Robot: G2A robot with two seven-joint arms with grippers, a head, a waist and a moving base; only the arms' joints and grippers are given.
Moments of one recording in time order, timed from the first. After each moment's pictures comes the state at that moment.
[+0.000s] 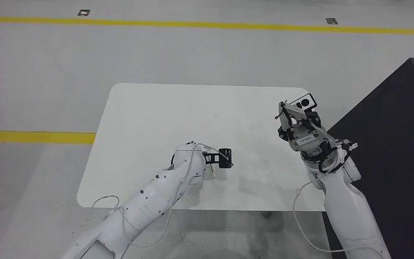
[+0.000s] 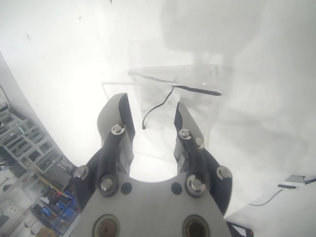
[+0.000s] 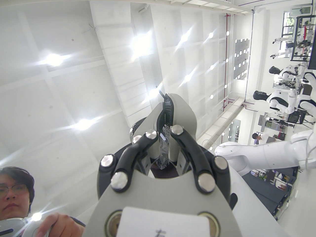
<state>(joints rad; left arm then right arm) 0.69 -1.39 -0.63 -1.31 1.53 -0.73 -1.09 -1.23 -1.14 1.44 -1.80 1.30 0.09 0.92</state>
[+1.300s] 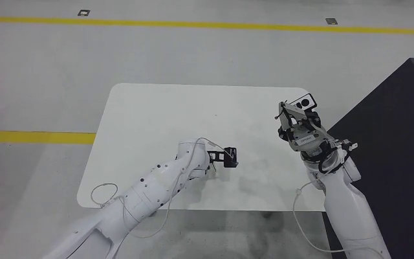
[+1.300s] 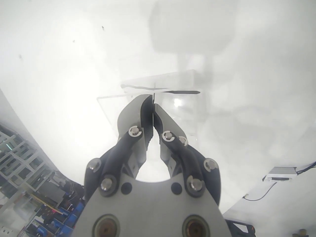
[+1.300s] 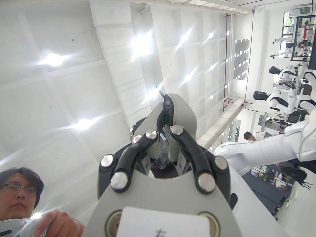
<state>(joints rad) 0.58 -1.37 -0.52 -1.31 1.32 -0.71 -1.11 -1.23 -1.14 1.44 -1.80 1.30 0.09 0.92</state>
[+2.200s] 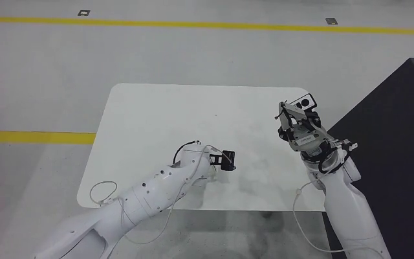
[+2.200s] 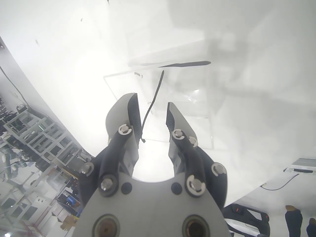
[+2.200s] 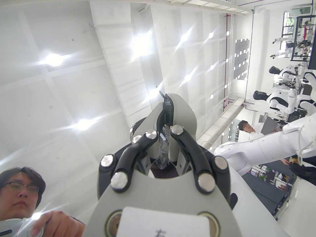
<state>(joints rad) 0.54 -1.34 -0.40 -1.36 1.38 -0.65 -1.17 -1.23 -1.14 1.44 -1.80 1.30 0.09 0.92</state>
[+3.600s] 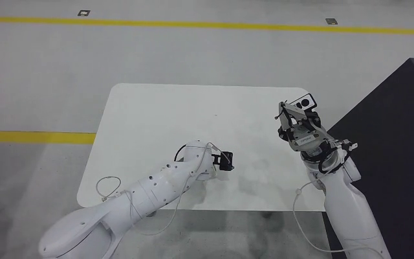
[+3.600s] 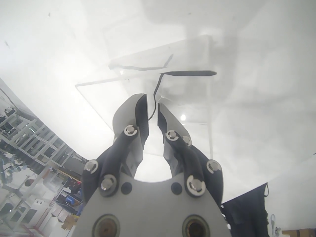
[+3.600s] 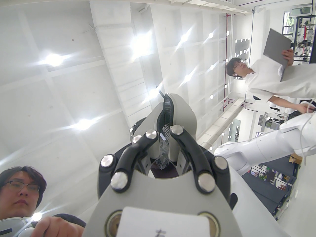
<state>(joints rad) 0.49 -1.39 -0.33 -1.20 1.31 -0.66 -1.16 -1.23 -1.14 1.44 -1.80 1.30 0.09 0.92</state>
